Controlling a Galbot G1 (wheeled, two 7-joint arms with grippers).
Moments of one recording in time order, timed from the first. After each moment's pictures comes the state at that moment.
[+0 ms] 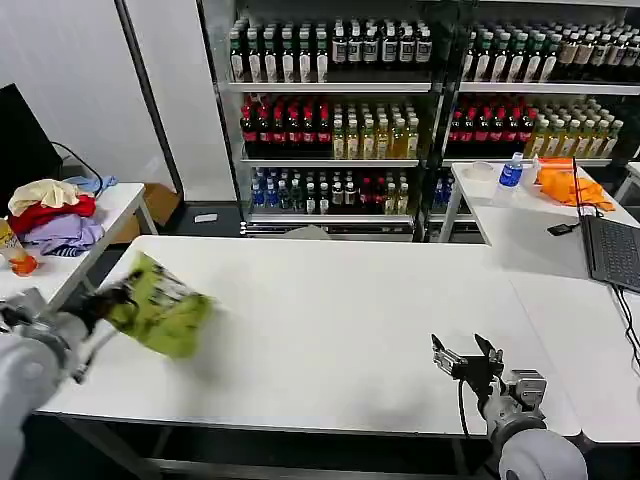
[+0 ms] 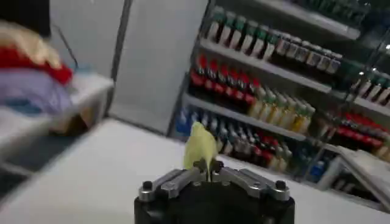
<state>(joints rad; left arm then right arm) 1.12 -0.76 -0.73 -1.86 -1.18 0.58 -0.17 -1.40 1.13 0.53 2.19 0.60 -0.56 0.28</state>
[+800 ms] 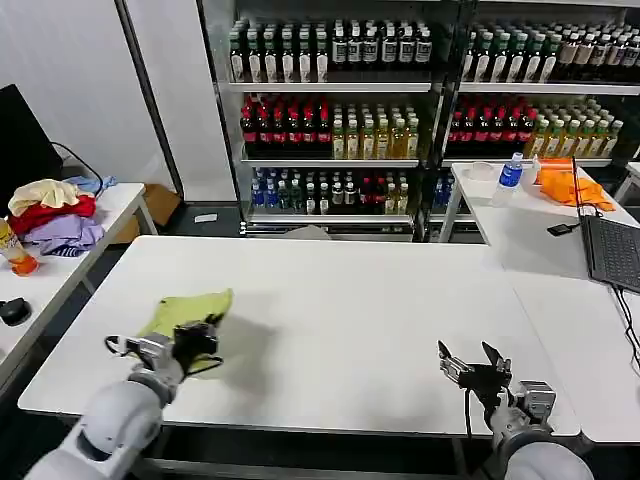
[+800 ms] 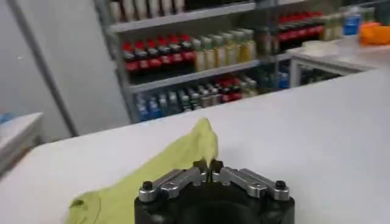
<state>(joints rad) 1.15 -0.90 -0.31 -1.98 -0.54 0.54 -0.12 -1.48 1.15 0.58 2.22 0.58 -0.55 0.28</state>
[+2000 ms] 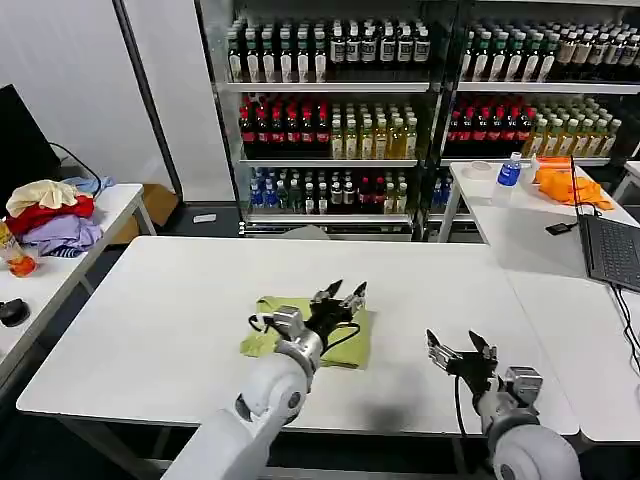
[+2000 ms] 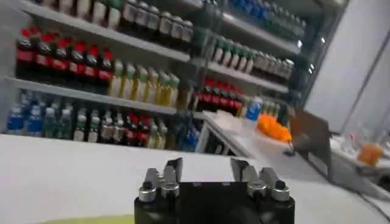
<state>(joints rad) 0.85 -1.34 0.04 -1.82 -0.68 0.40 -0.28 -1.34 1.15 0.49 2.14 0.64 -0.54 0.27</state>
